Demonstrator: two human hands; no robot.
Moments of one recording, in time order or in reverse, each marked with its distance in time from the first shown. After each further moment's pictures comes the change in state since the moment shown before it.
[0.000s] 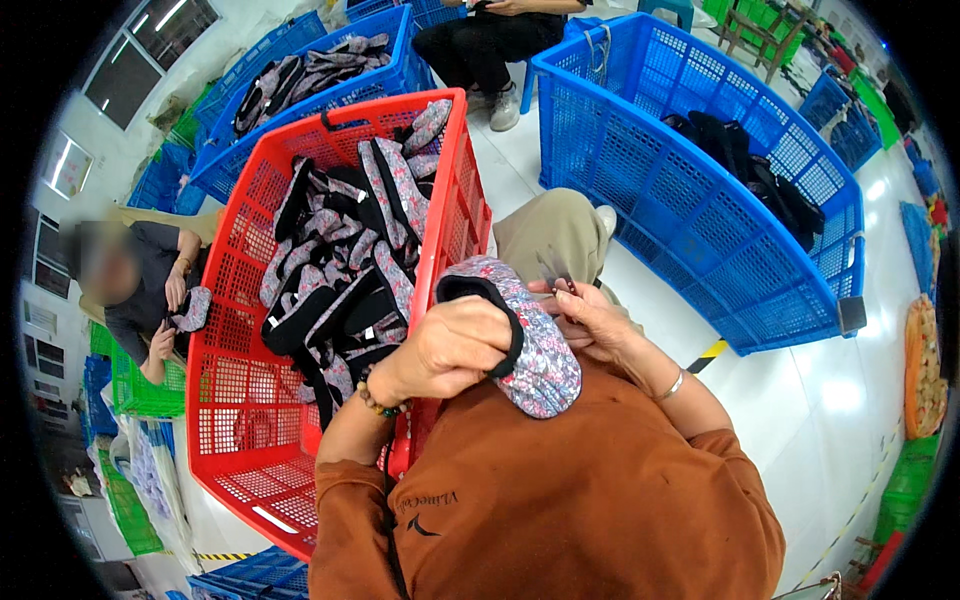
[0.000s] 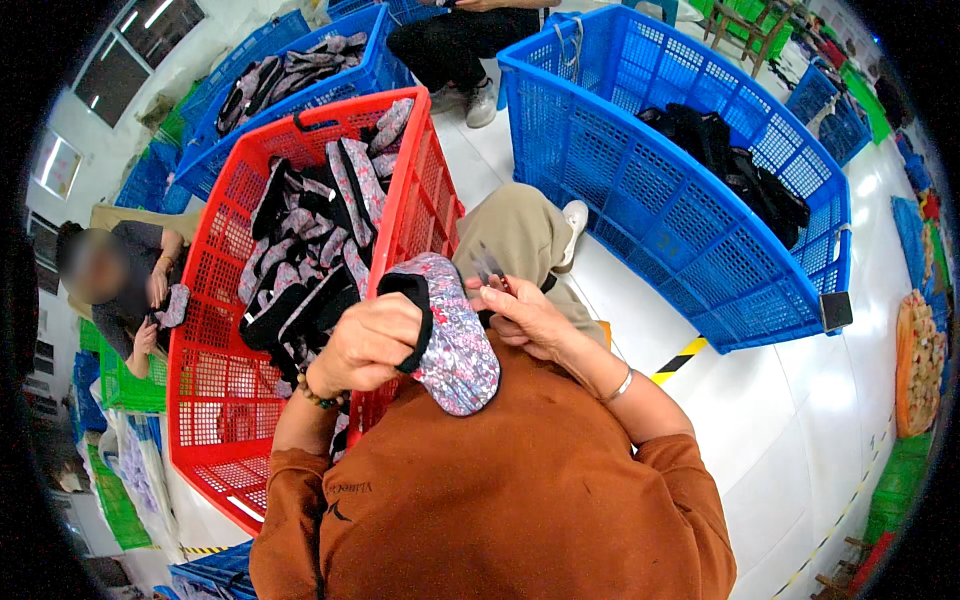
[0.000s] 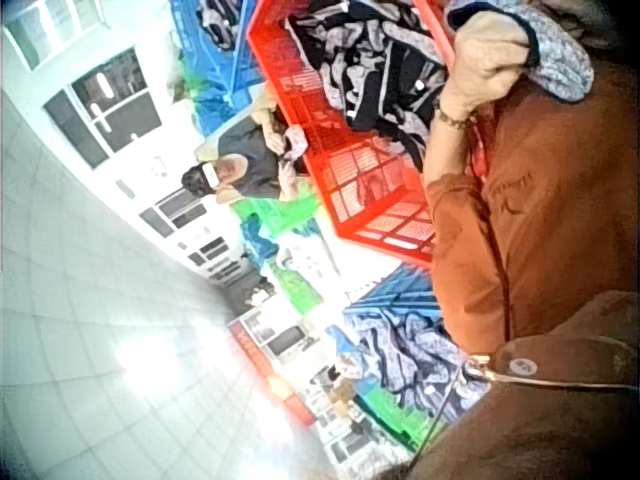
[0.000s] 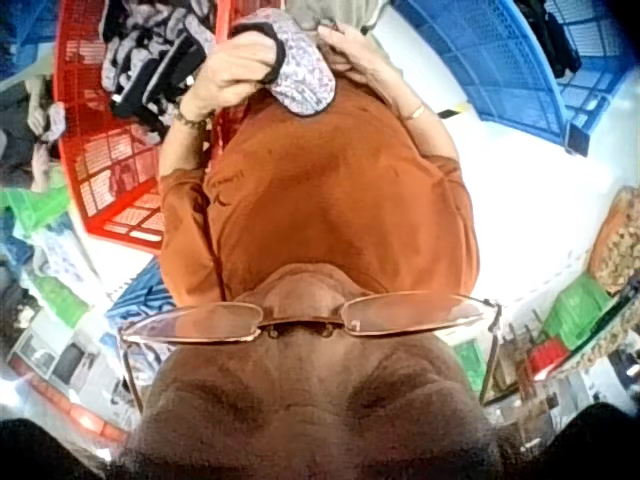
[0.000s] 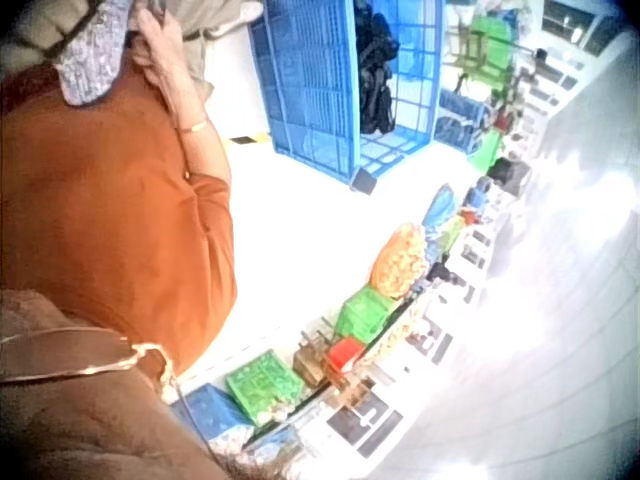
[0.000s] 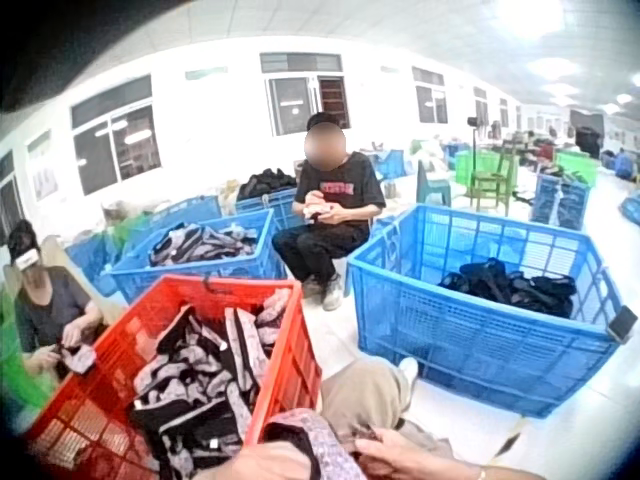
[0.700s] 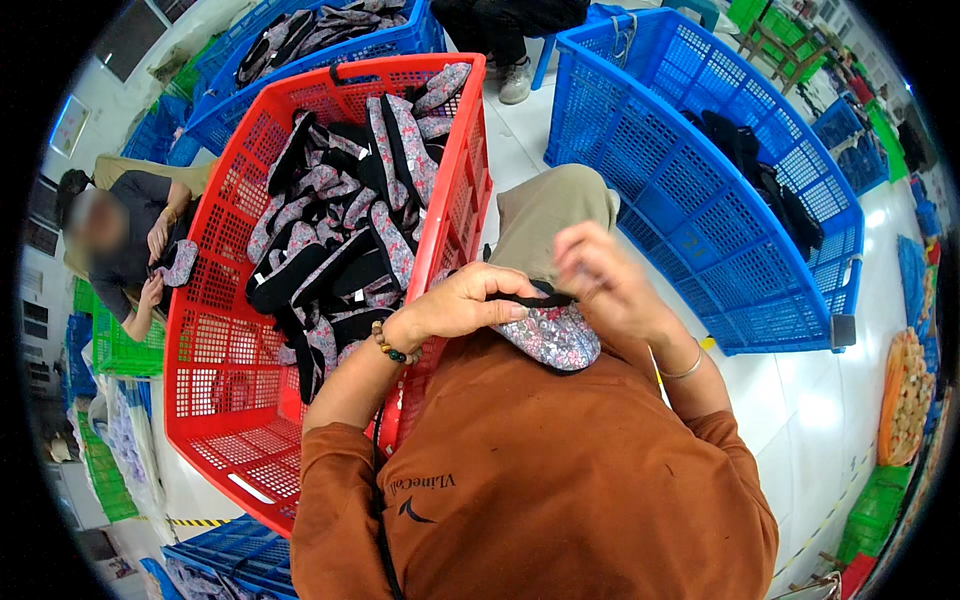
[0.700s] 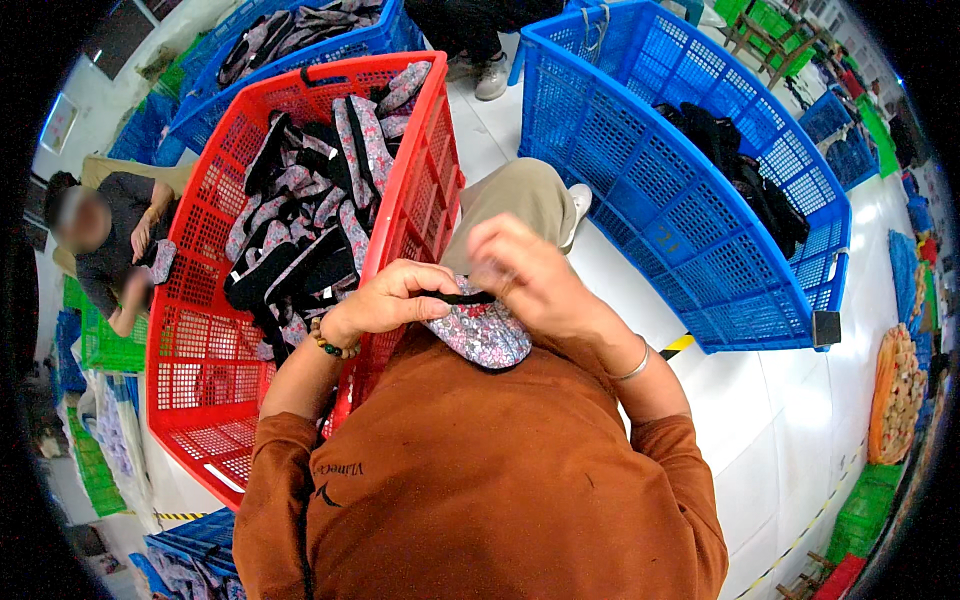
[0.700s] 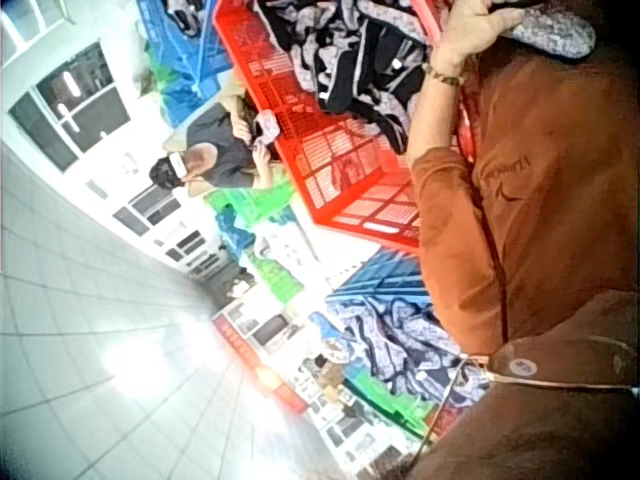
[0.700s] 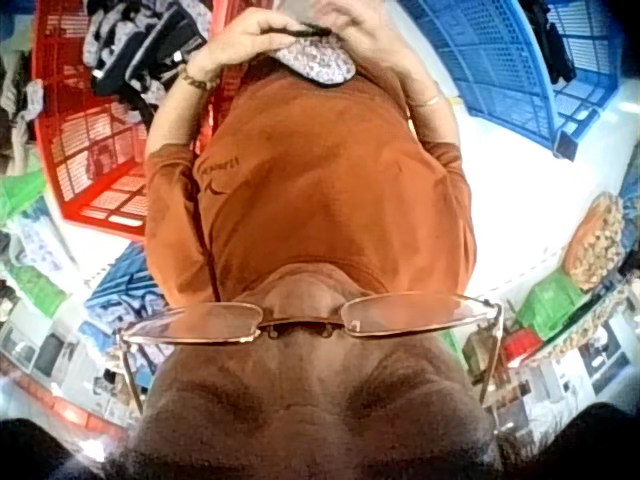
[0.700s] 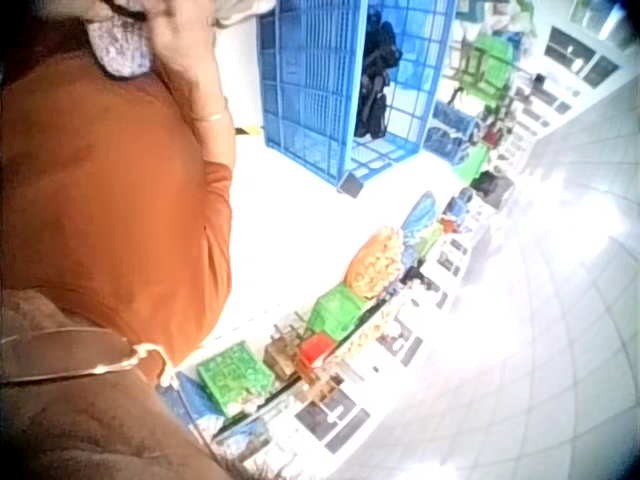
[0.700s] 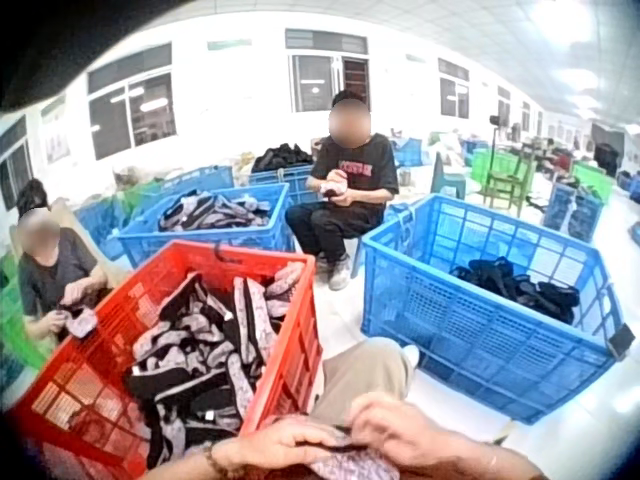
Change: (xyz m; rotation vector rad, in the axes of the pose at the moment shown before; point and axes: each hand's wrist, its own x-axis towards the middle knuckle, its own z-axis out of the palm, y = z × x) left_hand -0.031 -0.047 0.019 -0.537 -0.048 -0.589; right_hand 0.000 -0.047 0.043 -1.162 -0.098 -0.734
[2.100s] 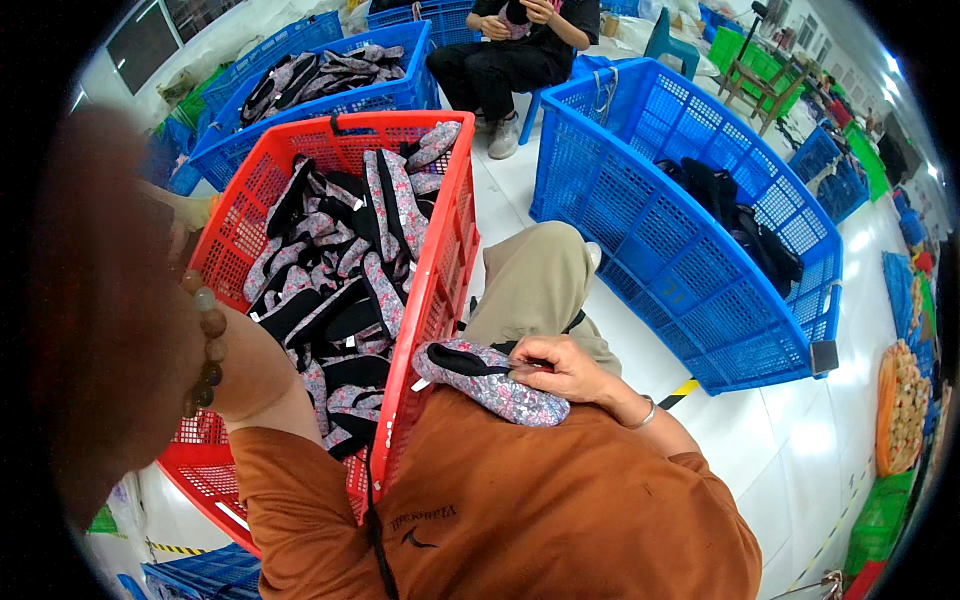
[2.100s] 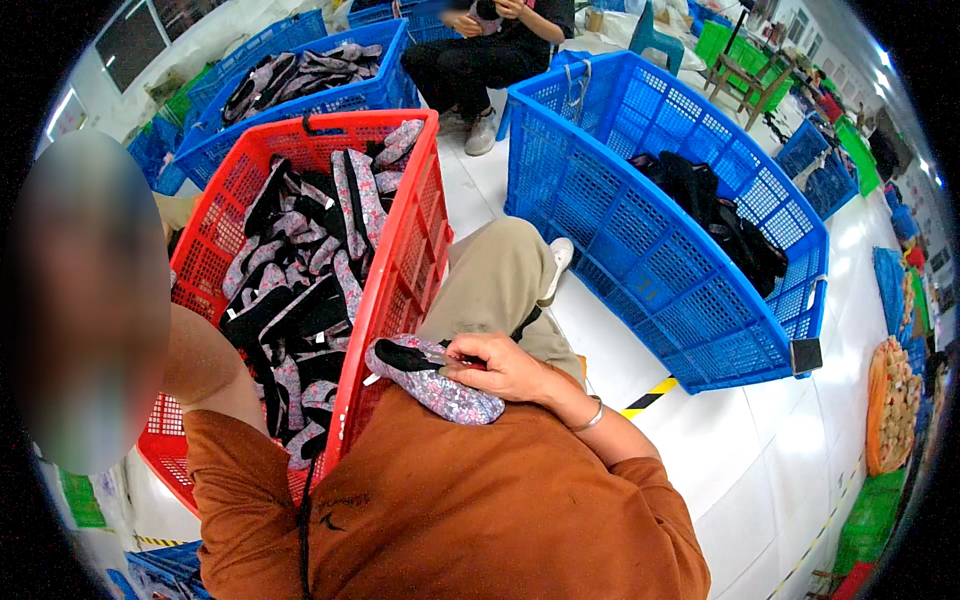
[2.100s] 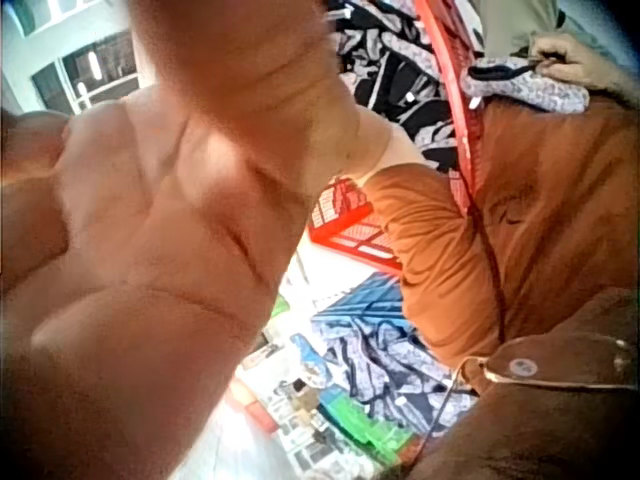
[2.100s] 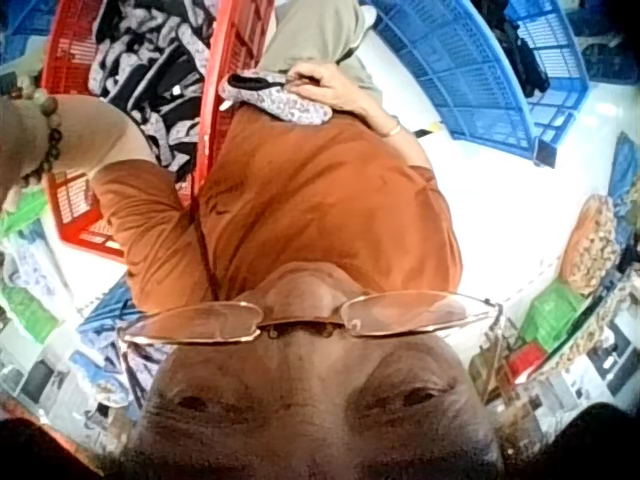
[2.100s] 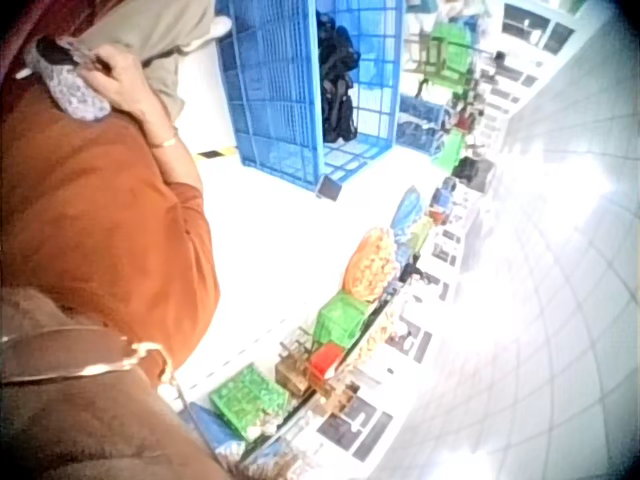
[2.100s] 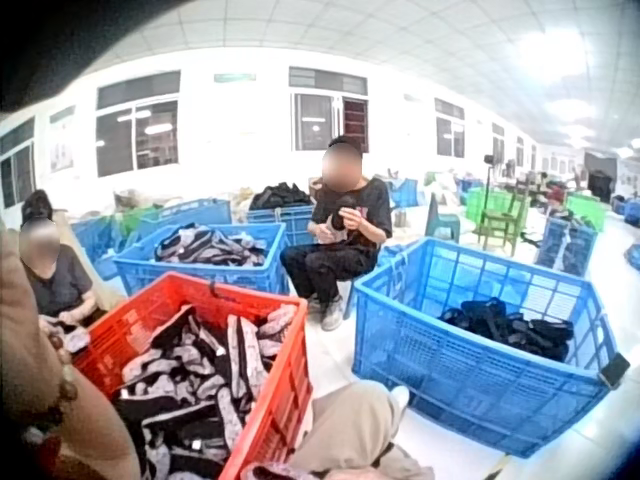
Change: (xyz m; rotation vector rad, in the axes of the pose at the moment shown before) left_hand -0.042 0.259 -0.031 1.234 0.861 1.447; right_hand -0.032 0.021 0.032 0.172 -0.229 0.159
